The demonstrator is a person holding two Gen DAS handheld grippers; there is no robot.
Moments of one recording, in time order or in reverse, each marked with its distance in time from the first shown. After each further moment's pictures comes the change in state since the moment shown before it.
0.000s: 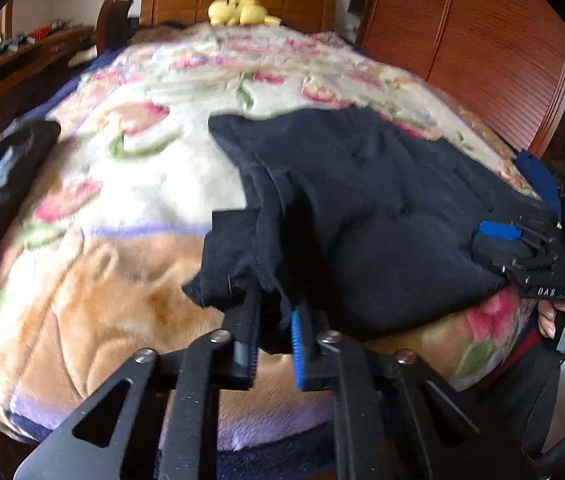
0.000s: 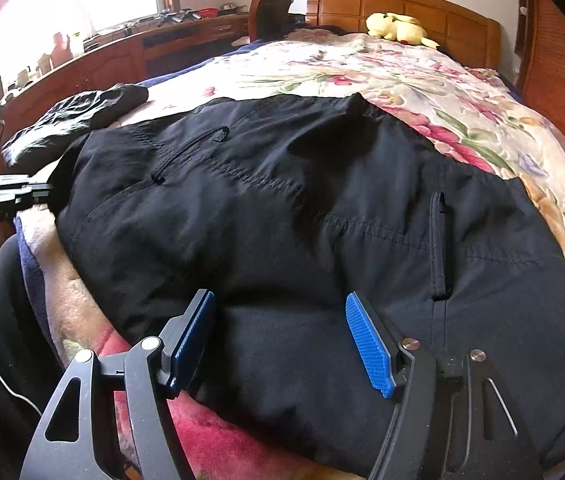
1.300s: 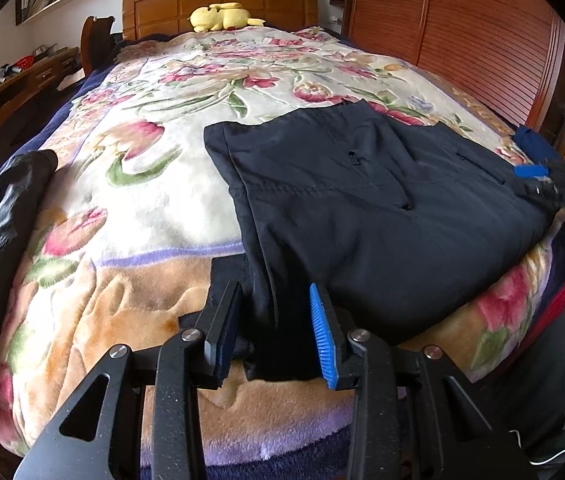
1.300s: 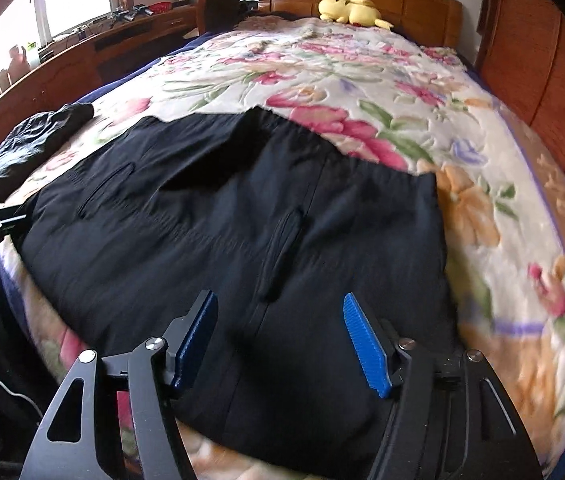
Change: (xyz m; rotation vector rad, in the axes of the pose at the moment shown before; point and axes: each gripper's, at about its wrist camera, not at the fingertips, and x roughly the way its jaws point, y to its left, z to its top) left arm 0.002 0.001 0.006 0.089 0.028 0.028; right arm -0.041 -0.061 0.031 0.079 0.083 -0.107
